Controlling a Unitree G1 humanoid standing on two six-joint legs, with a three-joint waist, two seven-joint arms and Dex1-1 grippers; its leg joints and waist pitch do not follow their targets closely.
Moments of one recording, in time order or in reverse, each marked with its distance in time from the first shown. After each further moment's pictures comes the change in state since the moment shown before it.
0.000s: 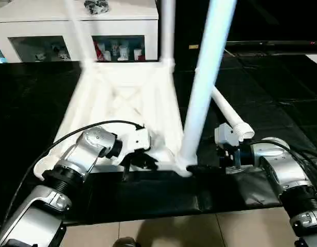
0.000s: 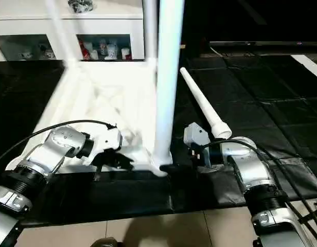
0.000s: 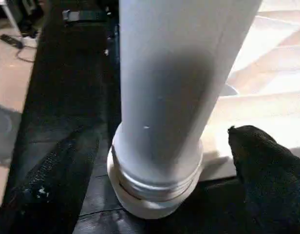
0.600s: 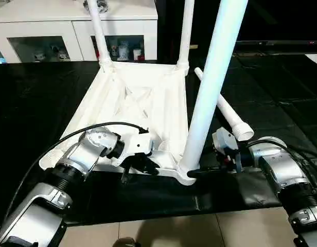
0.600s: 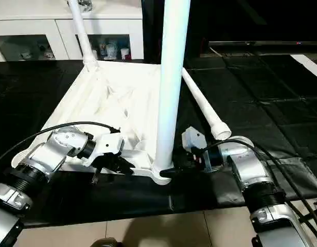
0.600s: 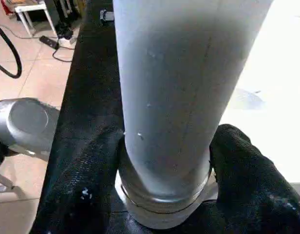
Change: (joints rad) left arm -0.007 0.007 -0.019 0.006 0.004 -0.048 -0.053; right arm -0.015 0.002 0.022 0.025 0.022 0.002 0.108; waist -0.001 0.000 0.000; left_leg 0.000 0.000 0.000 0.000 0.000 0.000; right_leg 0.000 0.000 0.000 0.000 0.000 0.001
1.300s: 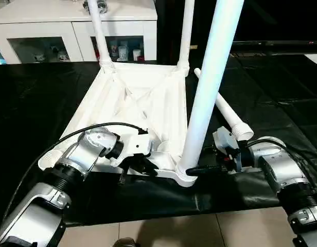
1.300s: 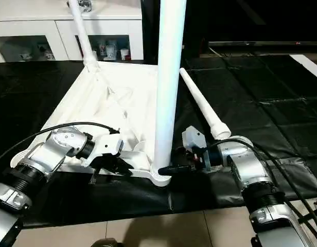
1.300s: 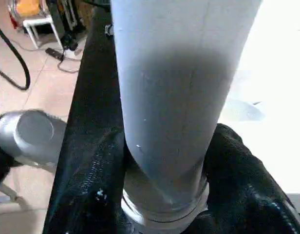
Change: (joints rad) left arm 0.000 0.013 -0.002 0.001 0.005 0.000 -0.015; right arm 0.000 0.017 -0.004 -0.008 0.033 0.059 0.000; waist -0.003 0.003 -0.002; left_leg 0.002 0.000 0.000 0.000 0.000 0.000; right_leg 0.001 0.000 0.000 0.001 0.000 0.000
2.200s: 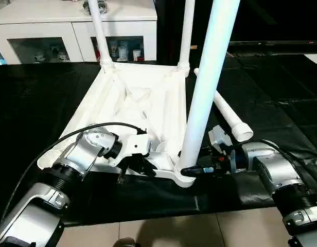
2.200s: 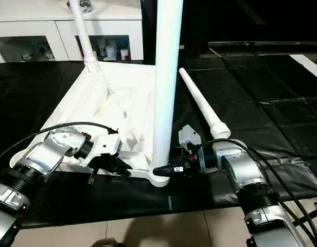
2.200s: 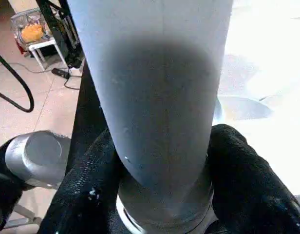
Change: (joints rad) left arm 0.002 0.003 -0.005 -0.007 0.000 0.001 -0.009; right arm 0.010 0.021 0.002 -0.023 0.024 0.094 -0.019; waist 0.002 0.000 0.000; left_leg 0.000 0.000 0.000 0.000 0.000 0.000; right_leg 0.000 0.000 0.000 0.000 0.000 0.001
